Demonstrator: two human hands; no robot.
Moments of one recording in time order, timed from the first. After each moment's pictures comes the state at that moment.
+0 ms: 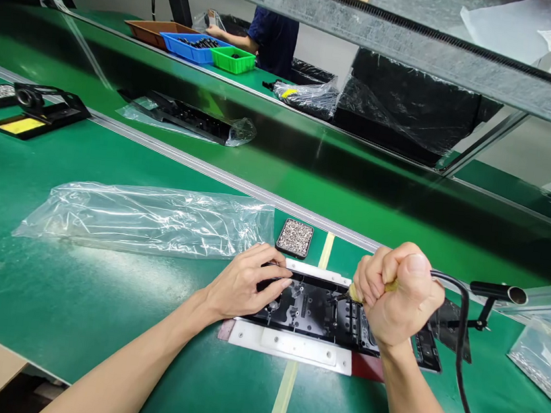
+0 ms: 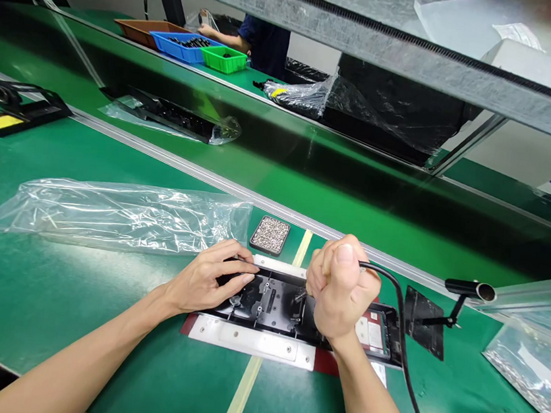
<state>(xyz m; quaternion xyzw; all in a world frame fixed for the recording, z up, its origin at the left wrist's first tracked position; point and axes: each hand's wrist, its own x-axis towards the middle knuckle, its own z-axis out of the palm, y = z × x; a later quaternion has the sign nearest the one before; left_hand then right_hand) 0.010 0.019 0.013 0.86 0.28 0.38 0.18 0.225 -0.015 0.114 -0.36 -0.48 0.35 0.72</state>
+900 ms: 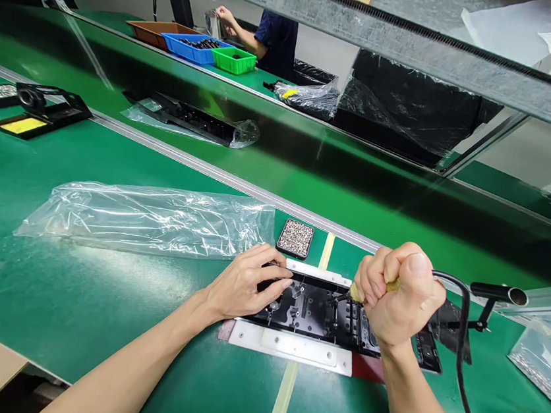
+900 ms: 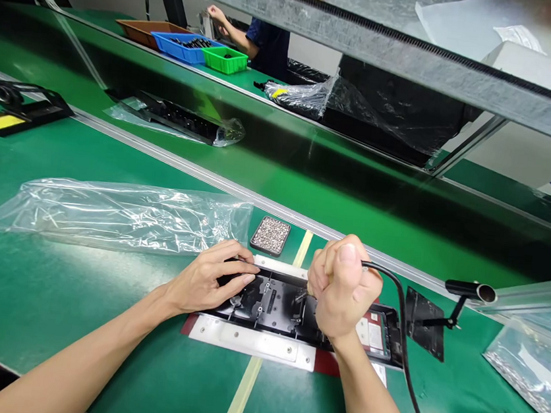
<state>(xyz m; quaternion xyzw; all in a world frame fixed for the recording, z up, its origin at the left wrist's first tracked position) 0.011 0.018 0.014 0.86 0.27 0.39 0.18 0.227 -0.014 0.114 -0.36 -0.48 0.35 0.72</state>
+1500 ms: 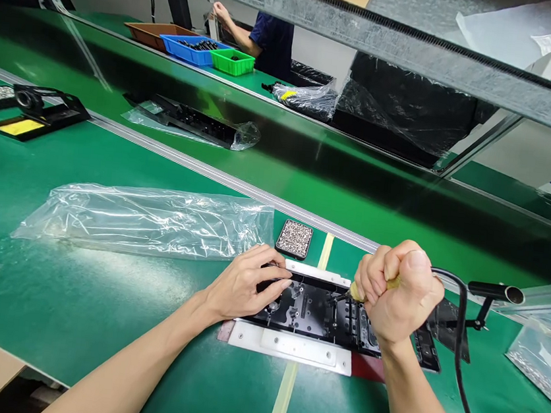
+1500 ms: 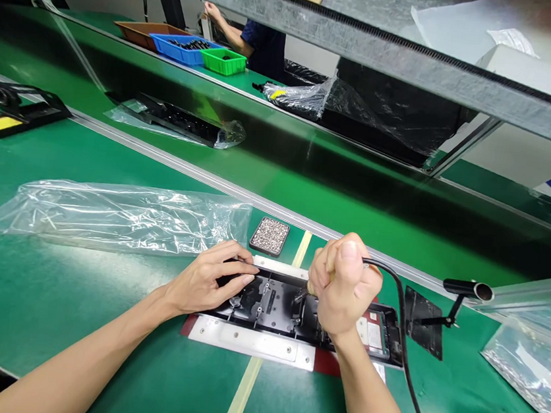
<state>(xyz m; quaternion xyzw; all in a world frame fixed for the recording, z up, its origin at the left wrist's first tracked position) 0.011 0.019 0.013 0.86 0.27 0.39 0.18 0.228 -0.013 0.114 -0.36 -0.48 0.36 0.72</state>
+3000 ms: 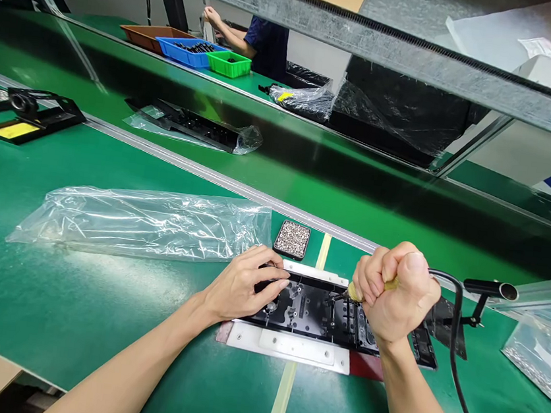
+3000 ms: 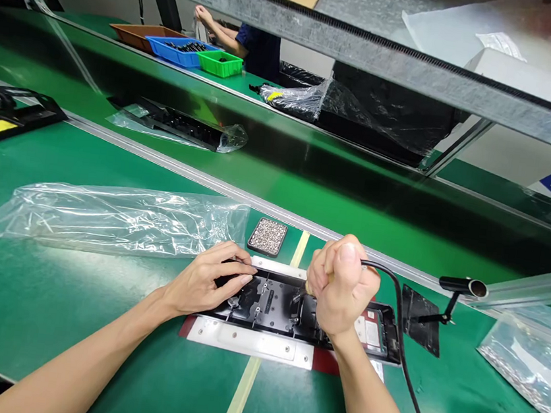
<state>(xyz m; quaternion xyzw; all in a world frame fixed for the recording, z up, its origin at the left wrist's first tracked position) 0.011 0.019 0.013 0.86 0.28 0.39 0.18 0.230 -0.014 0.115 -0.35 -0.48 0.36 0.72</state>
